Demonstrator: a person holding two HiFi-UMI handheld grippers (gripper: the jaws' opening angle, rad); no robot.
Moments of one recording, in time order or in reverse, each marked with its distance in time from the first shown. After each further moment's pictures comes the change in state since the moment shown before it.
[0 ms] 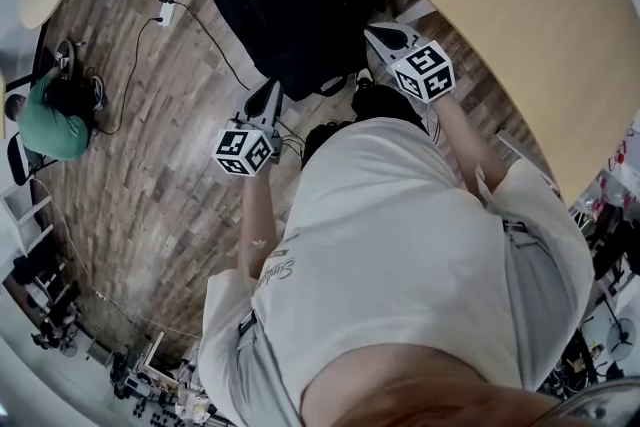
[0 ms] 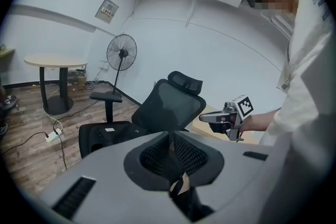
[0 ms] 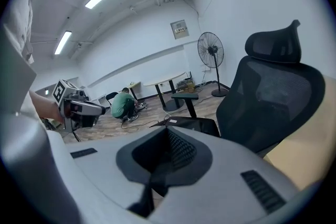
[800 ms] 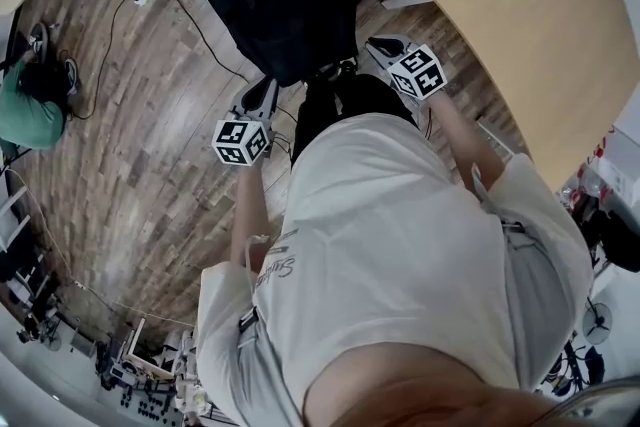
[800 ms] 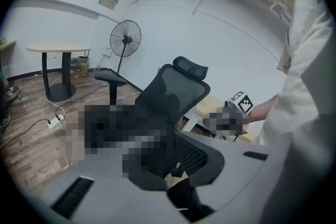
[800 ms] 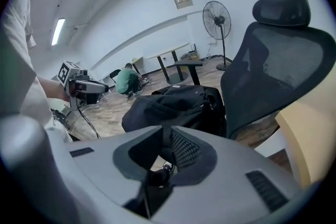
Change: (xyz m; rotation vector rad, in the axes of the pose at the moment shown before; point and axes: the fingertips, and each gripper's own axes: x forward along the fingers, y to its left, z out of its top) left arm 0.000 0.023 -0.077 -0.045 0.126 0.011; right arm 0.011 0.007 -0.116 0.014 0.297 0.062
